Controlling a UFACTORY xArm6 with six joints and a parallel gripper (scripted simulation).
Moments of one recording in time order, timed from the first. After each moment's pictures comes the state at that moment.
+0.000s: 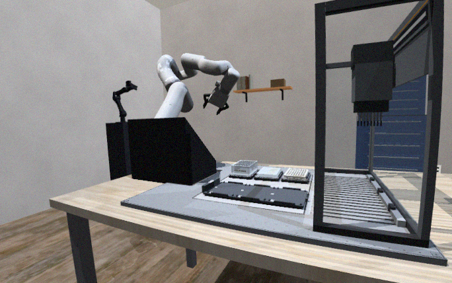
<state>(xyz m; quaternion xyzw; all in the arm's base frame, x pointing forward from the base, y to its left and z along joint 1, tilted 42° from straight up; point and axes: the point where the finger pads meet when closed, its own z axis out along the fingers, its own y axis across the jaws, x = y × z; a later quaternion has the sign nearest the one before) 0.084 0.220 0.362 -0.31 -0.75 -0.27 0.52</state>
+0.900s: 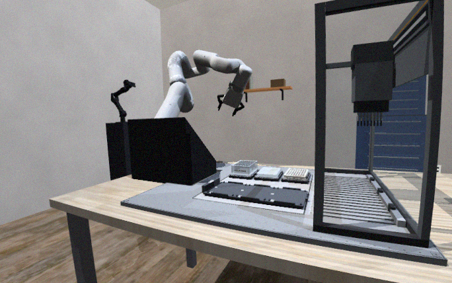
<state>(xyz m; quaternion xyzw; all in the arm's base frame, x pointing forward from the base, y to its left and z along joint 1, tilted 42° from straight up) 0.186 0.221 0.354 -0.39 -0.74 -0.28 0.48</state>
